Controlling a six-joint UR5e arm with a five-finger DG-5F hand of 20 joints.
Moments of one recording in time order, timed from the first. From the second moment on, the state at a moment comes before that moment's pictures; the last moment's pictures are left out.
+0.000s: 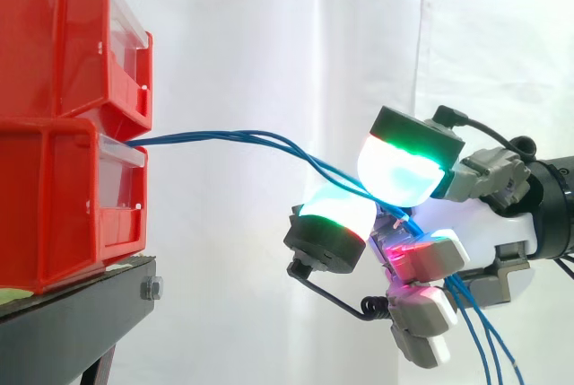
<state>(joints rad) 0.02 -2.31 -1.14 -2.98 -1.64 -0.02</state>
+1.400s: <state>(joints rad) 0.02 -2.30 -1.14 -2.97 -1.64 -0.02</state>
